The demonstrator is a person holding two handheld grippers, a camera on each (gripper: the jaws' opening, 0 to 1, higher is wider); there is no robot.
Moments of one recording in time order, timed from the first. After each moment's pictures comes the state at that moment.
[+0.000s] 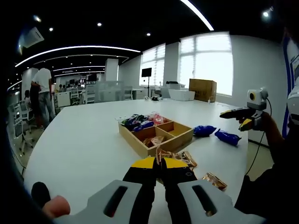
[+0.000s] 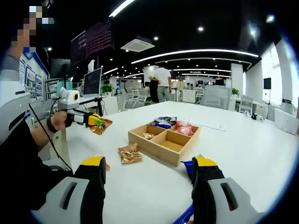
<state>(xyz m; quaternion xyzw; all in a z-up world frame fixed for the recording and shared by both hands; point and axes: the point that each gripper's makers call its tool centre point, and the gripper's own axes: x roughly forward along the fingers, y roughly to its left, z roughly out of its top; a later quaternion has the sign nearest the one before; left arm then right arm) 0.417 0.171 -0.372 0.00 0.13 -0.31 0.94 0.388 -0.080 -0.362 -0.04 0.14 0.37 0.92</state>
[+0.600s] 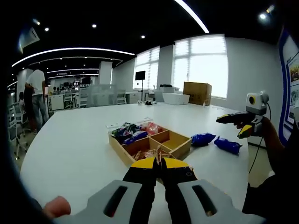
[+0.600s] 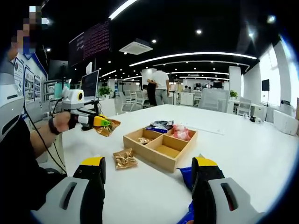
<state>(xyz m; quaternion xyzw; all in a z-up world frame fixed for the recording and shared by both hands) 0.455 0.135 -0.359 0.00 0.11 -0.34 0.93 0.405 -0.077 -0.360 -0.04 0.12 0.37 0.92</state>
